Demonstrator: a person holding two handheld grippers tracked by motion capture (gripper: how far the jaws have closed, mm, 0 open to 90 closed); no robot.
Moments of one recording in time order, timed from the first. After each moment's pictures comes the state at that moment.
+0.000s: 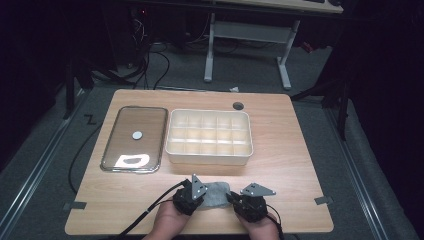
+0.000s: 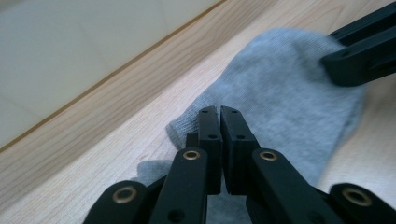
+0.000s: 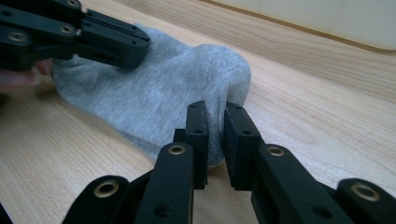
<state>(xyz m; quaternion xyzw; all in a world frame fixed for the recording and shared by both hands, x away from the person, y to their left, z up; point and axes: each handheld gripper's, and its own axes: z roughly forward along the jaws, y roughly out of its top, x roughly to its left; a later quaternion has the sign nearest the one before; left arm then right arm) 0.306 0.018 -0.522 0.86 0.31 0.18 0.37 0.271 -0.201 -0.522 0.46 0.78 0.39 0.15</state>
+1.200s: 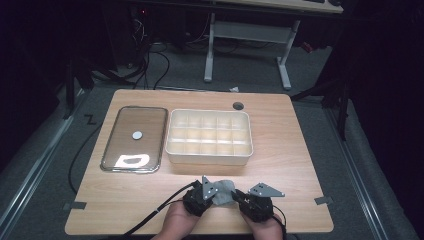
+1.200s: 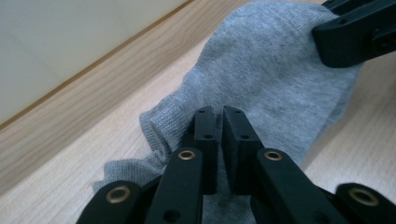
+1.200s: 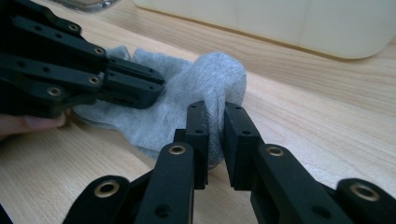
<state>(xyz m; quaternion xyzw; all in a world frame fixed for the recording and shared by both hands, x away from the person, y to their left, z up) 0.303 -0.012 -0.523 0.87 0.30 0.17 0.36 0.267 -0.215 -0.515 0.47 0.76 0.42 0.16</state>
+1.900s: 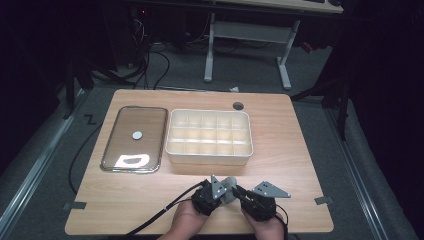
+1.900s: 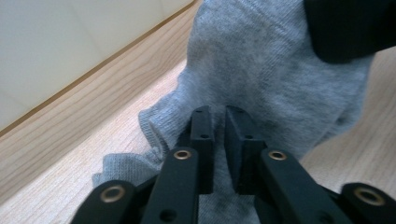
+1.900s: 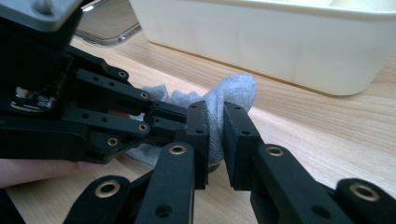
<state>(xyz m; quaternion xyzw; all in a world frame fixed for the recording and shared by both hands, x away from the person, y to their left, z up) 0.302 -0.030 -0.521 0.87 0.30 0.15 0.38 0.264 -0.217 -0.501 0.45 0.74 0.46 0.18</state>
